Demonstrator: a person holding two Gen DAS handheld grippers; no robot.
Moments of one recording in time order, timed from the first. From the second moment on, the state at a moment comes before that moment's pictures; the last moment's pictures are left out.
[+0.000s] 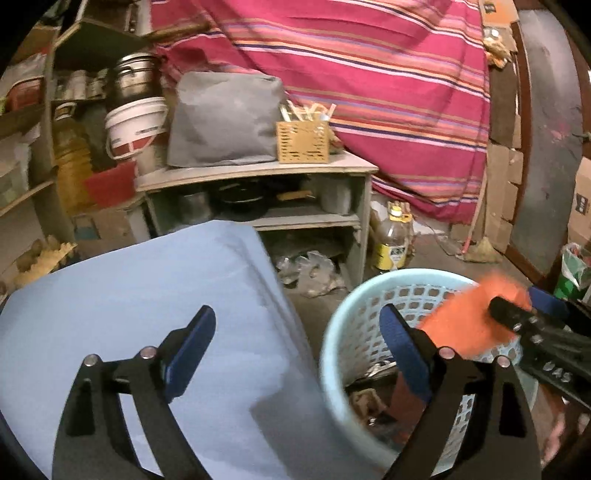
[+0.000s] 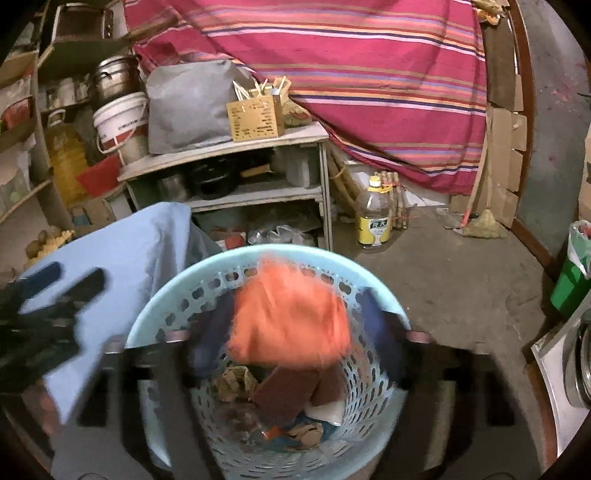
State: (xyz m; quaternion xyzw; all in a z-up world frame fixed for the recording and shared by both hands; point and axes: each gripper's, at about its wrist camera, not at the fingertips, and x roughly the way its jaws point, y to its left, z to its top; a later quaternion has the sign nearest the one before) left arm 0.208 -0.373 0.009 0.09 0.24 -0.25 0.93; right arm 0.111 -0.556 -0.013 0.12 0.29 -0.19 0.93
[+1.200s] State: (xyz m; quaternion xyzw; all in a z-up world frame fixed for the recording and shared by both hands) left arm 0.066 -0.048 0.007 0.08 0.20 -0.07 0.97; right arm 0.010 -0.282 -0.002 0.05 0.21 -0.11 0.97
